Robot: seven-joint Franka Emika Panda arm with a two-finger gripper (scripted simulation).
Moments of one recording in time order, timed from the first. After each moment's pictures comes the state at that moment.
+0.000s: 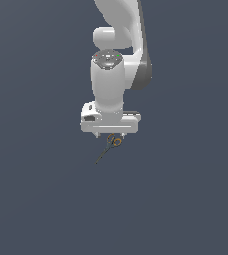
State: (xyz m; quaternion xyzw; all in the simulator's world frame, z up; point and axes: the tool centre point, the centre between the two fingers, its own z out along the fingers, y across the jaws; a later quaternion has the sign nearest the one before) arm 0.018 -0.013 0.193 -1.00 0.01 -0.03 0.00
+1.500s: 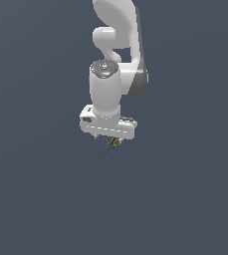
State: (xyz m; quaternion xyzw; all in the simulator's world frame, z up) arm 0.012 -0.022 0.166 -0.99 0.10 -0.03 0.00
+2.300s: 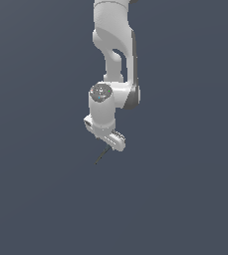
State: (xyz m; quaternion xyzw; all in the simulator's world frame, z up) arm -0.022 -0.037 0.083 -0.95 0.33 -0.01 0.00
